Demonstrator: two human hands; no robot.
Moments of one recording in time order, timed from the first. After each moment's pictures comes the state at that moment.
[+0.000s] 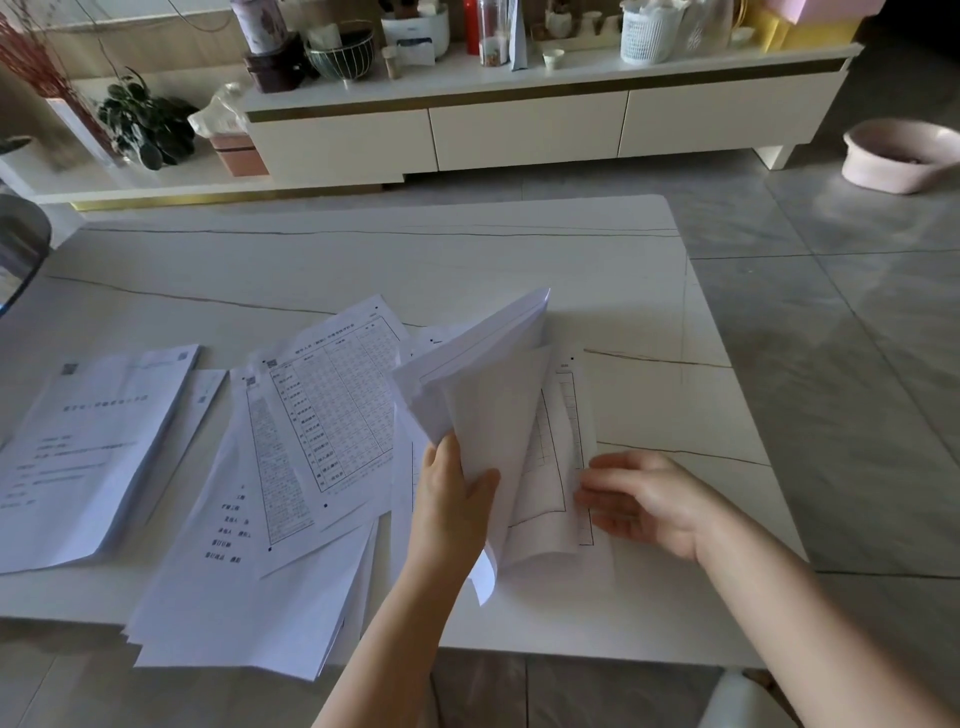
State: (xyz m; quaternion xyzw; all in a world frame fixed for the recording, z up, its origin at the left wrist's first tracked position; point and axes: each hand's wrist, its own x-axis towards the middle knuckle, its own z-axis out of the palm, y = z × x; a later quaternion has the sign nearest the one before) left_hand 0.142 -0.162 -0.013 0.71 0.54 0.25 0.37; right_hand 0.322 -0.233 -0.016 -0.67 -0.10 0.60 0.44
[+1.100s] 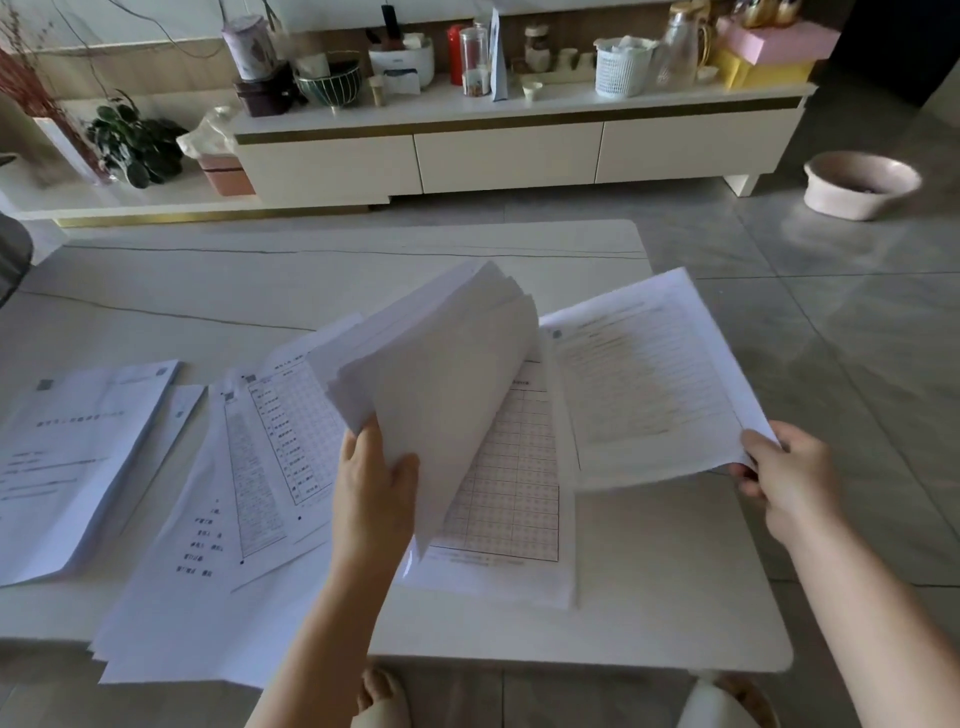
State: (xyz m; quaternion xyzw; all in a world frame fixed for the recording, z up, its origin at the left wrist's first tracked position) left_hand 0.124 -0.151 0.011 0.71 0.56 0.32 0.28; right_hand 0.427 -0.283 -0.015 -0.78 -0.06 0.23 0.58
